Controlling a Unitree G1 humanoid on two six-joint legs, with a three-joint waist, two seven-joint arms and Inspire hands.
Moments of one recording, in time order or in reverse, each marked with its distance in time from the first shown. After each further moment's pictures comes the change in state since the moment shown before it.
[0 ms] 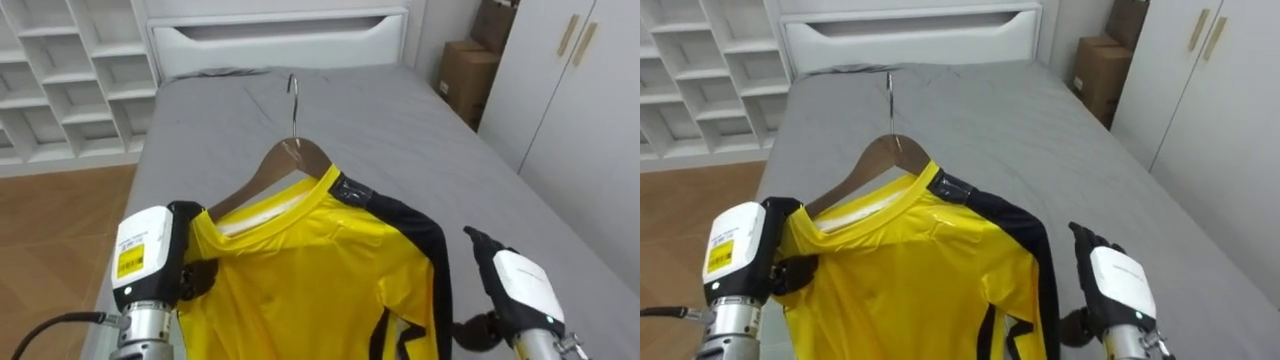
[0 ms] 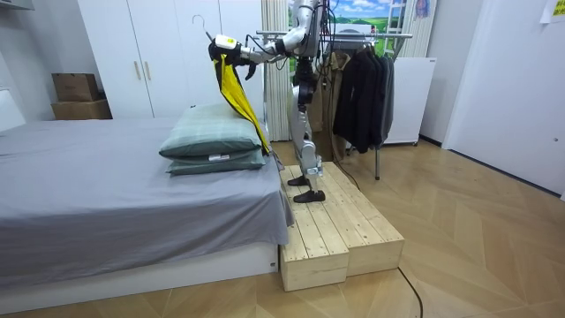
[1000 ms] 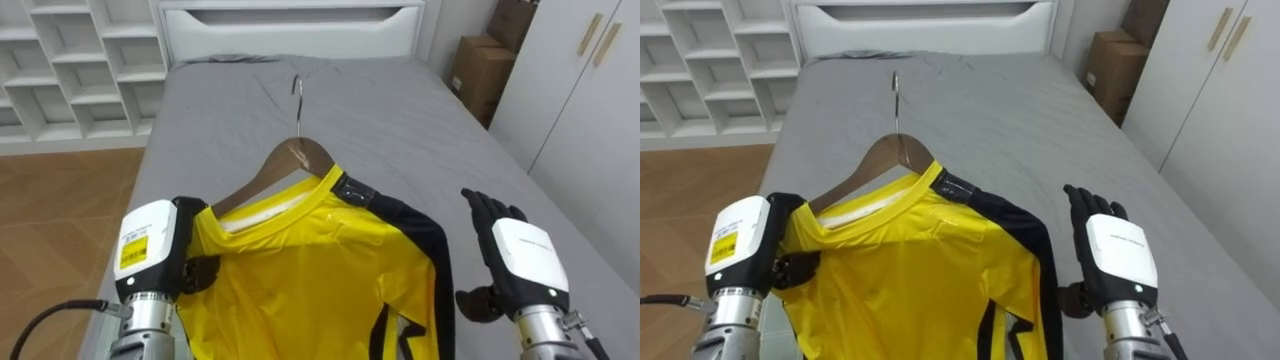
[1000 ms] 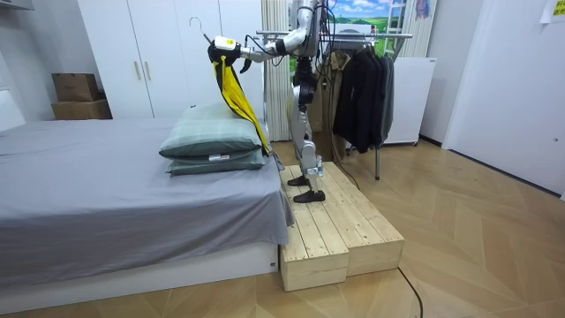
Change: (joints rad) left arm 0.000 0.000 0.001 -0.071 0.006 0.047 -0.065; right arm -0.008 -0.023 0.002 -0.093 -0.116 0.000 -0.075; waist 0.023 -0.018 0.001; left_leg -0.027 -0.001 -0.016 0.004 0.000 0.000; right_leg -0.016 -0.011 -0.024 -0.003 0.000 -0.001
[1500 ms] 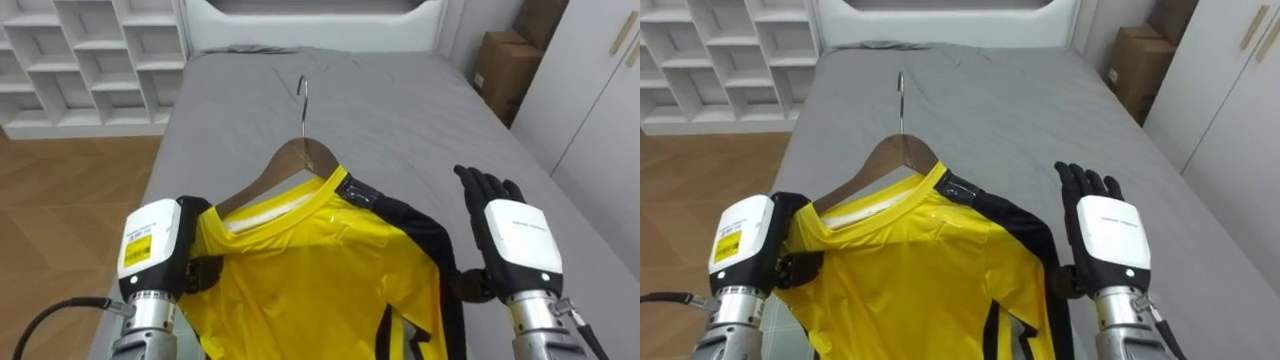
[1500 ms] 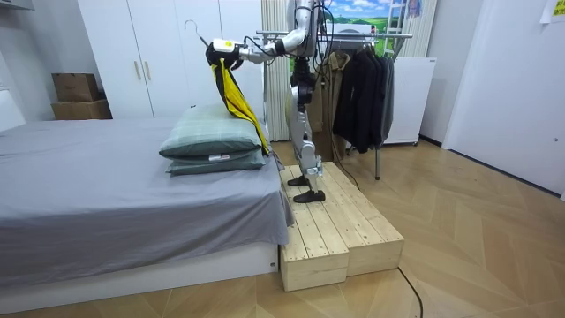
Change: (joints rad) left arm 0.000 0.000 -0.008 -0.003 0.005 0.008 -0.005; right arm -0.081 -0.007 0.048 0.000 -0.002 -0.001 -0.054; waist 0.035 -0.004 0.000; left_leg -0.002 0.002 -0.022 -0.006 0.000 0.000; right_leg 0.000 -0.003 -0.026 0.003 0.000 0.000
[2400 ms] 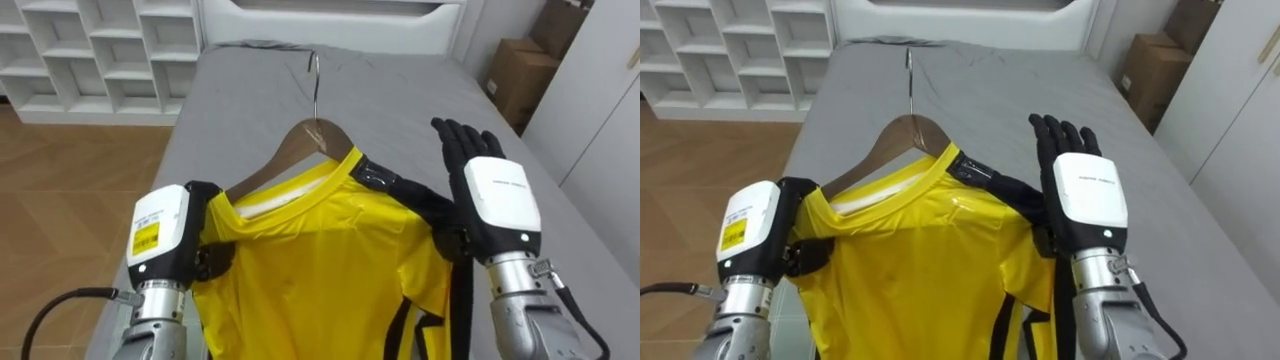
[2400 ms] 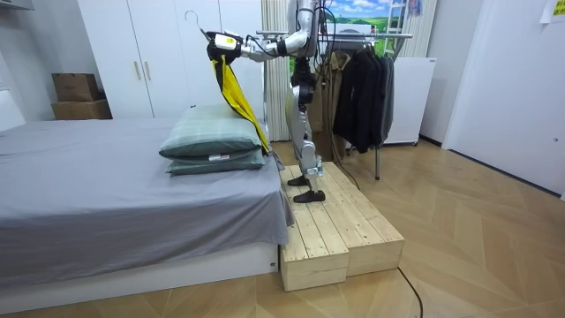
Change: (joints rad) left arm -0.001 -0.020 -0.025 -0.091 -0.008 0.002 -0.012; right arm -0.075 0.011 0.078 -0.023 0.019 -0.019 -0.051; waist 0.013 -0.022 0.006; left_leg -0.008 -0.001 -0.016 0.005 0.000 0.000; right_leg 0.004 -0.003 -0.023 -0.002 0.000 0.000
